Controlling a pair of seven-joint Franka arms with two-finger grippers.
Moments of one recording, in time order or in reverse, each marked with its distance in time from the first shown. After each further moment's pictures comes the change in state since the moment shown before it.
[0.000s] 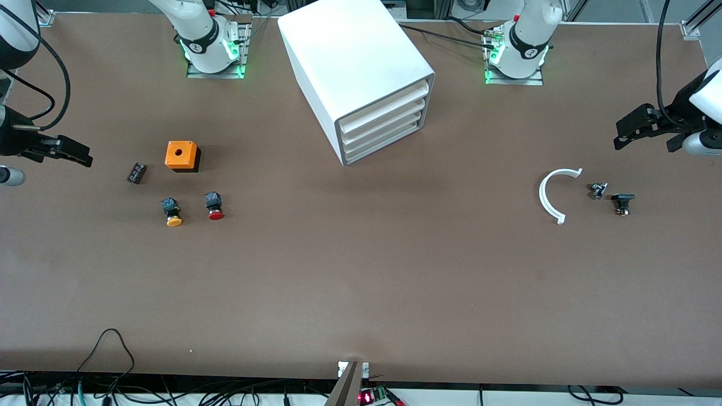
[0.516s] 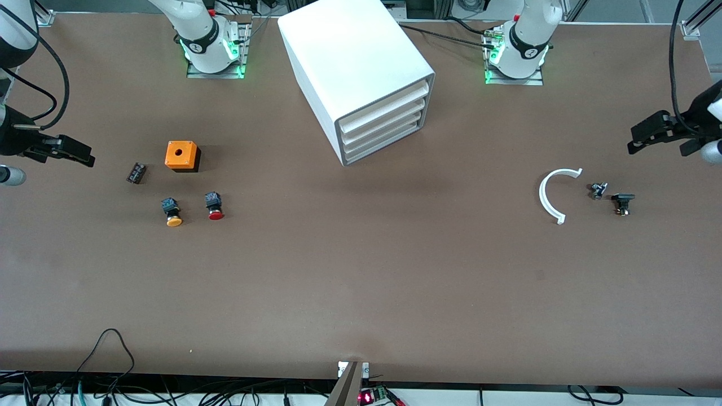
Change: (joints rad) left arm 0.064 0.021 0.003 0.000 0.000 -0.001 0.066; right arm 0.000 -0.001 0.000 0.000 0.034 0.001 0.000
